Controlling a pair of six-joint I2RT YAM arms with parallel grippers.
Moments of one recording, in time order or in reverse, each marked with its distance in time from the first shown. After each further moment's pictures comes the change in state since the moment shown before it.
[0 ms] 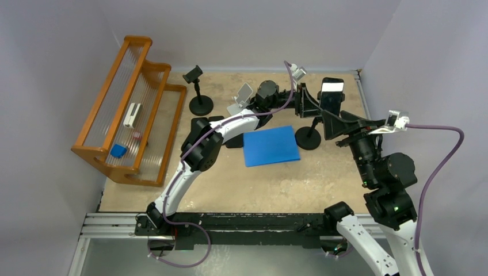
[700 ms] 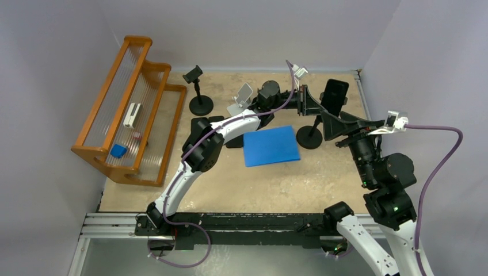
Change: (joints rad) left arm -0.015 0.005 0.026 -0.047 -0.038 -0.092; right arm 0.008 -0.006 -0.011 0.000 0.005 0.000
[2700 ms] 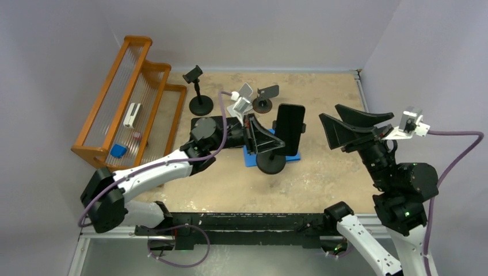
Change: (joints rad) left arm -0.089 -1.073 -1.078 -0.030 -0.245 0.139; right arm 0.006 0.028 0.128 0.099 -0.256 0.043
